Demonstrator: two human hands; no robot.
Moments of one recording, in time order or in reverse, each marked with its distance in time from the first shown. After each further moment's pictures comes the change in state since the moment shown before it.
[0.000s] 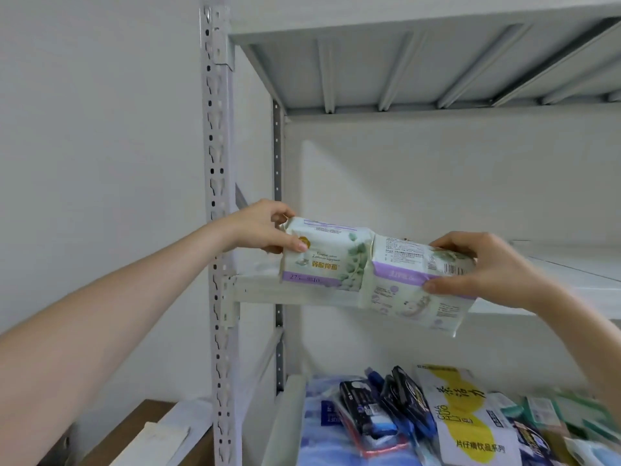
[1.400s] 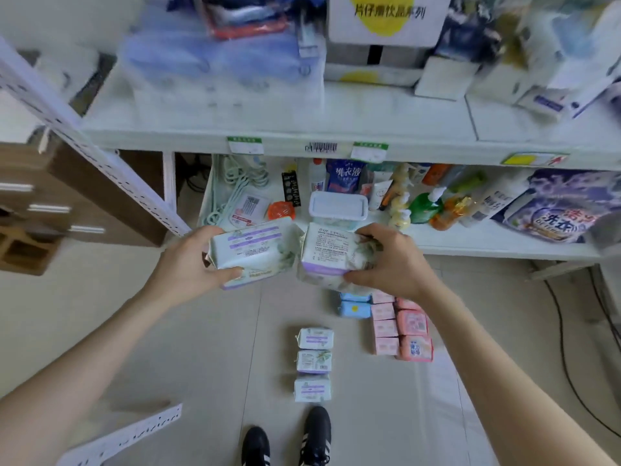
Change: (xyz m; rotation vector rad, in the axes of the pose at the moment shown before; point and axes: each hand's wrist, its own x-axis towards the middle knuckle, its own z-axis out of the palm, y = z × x) left_hand -0.297 -0.215 0.557 0.206 -0.185 -0.558; right_hand -0.419 0.359 0.231 0.023 -0.563 0.530
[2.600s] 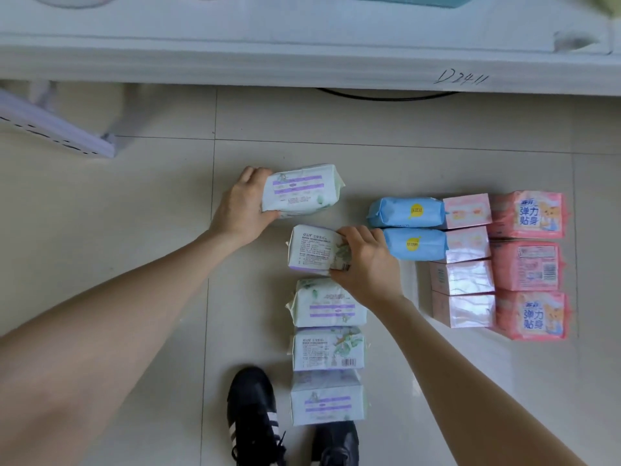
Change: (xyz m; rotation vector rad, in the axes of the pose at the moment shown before) left_hand 0.194 -0.270 0.530 0.045 -0.200 0.065; right_hand 0.129 0.344 0.492 -0.180 -0.049 0.197
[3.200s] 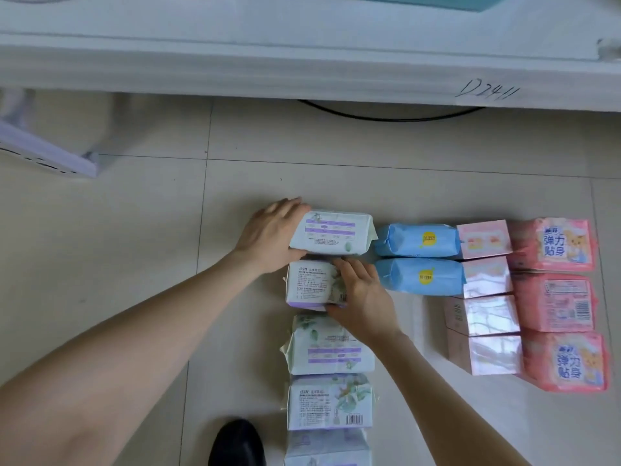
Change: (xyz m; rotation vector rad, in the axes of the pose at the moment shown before) left_hand 0.035 -0.007 0.064 0.266 -0.227 0.214; right_hand 0.020 0.033 0.055 -0.015 -0.115 -0.025
